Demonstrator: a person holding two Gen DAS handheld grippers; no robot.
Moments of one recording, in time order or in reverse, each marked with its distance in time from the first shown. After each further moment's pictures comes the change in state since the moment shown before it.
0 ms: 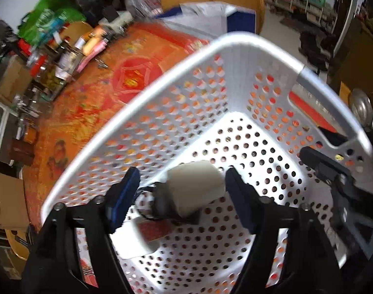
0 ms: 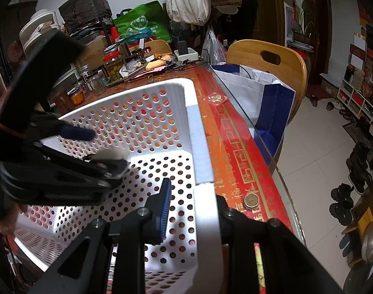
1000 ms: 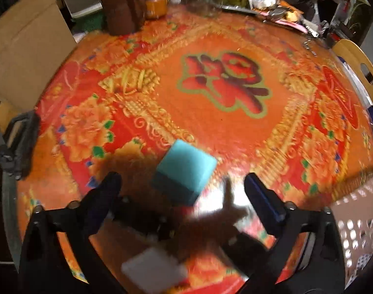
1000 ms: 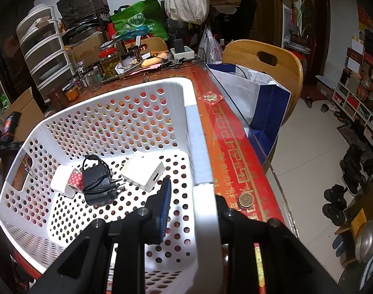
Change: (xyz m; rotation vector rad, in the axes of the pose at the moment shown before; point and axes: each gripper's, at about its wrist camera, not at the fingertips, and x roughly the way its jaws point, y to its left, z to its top) left arm 0.098 0.352 -0.186 -0.740 0.075 0.083; right arm -0.001 0.003 0.000 -0.017 0.014 -0.042
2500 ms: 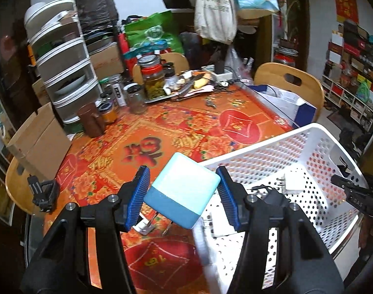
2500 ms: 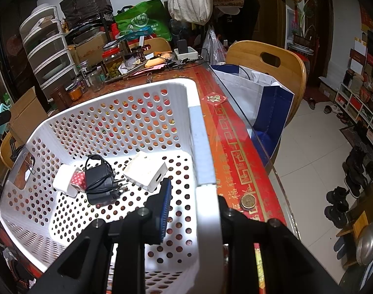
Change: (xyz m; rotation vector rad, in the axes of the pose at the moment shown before) left arm -0.250 -0.173 -0.113 0.291 -0.472 -0.054; right arm 0.001 0.000 -0.003 -0.009 -0.007 0.018
